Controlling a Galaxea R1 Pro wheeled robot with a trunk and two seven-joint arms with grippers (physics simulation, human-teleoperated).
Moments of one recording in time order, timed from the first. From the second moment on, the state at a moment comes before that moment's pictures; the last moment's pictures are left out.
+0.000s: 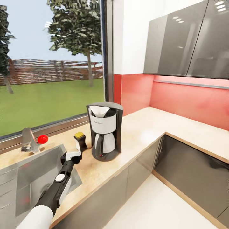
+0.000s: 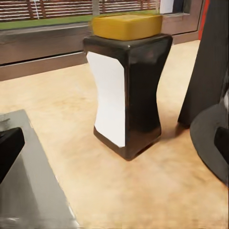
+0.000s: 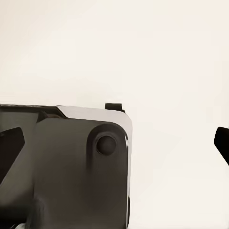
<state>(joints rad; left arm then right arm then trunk) -0.57 0.01 0.07 -0.75 -0.05 -0.21 0.07 -0.15 -0.06 0.75 -0.08 -0.72 -0.19 -0.02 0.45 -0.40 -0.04</state>
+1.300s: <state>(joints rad) -0.18 -0.08 -0.42 -1.03 -0.01 -0.21 -0.13 -0.15 -0.05 0.75 -0.09 -0.72 -0.19 -0.02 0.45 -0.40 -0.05</state>
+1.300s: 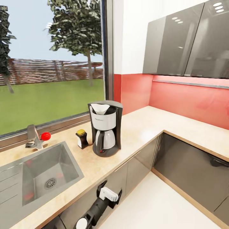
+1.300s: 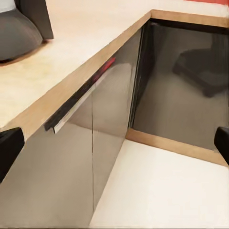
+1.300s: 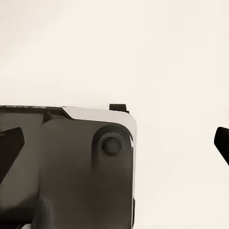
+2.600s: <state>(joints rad) -0.13 -0.01 -0.36 0.02 -0.01 -0.19 0.04 -0.15 -0.05 0.75 -0.08 -0.72 -0.19 -0.01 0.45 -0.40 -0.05</state>
